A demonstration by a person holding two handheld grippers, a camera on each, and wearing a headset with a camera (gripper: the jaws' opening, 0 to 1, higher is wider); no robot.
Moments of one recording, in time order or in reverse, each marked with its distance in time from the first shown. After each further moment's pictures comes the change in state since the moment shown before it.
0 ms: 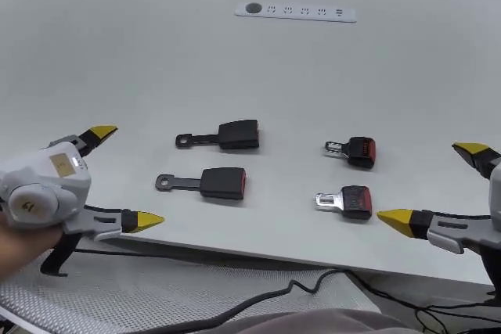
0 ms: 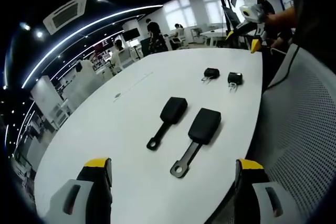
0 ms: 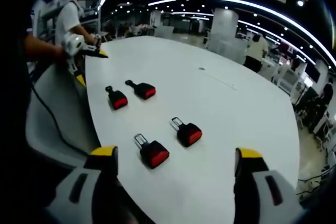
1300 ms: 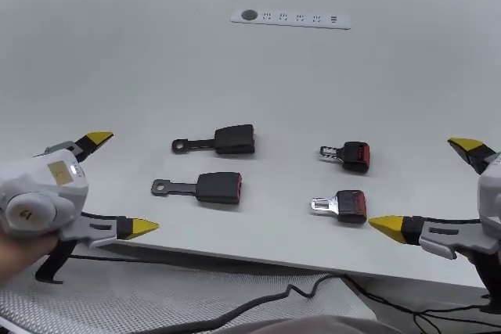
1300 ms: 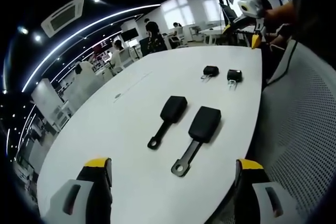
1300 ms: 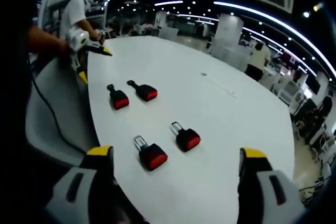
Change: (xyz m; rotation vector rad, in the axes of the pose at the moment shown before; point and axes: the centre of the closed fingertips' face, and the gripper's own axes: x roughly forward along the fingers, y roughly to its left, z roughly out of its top) left arm 0.000 0.000 -0.001 0.023 0.010 0.009; right arm -0.003 0.002 0.010 -0.079 -0.019 -0.013
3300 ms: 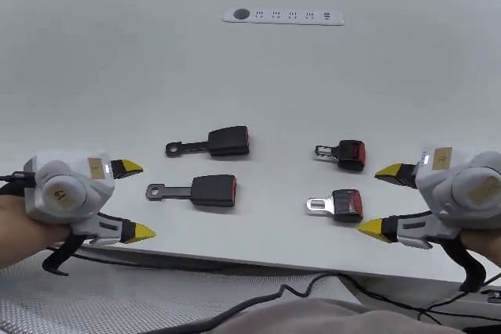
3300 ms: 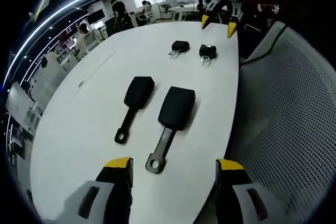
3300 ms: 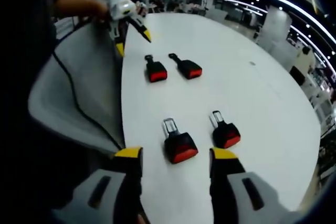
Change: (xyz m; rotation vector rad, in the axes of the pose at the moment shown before) left arm 0.032 -0.030 -0.023 0.085 0.209 -0.276; right arm 0.041 0.045 -0.030 -0.203 0.179 0.350
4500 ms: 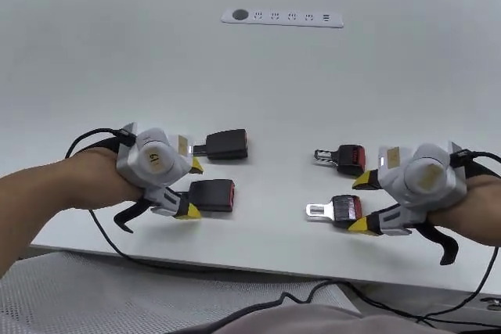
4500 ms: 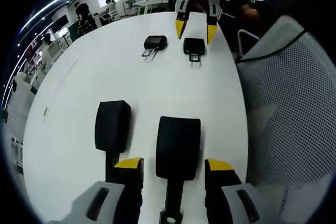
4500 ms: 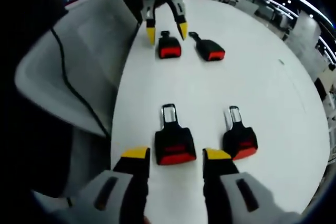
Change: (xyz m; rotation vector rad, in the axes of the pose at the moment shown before) left arm 0.077 -0.002 0.050 0.182 0.072 -0.233; right arm 0.048 -0.009 -0.024 -0.172 0.132 0.181
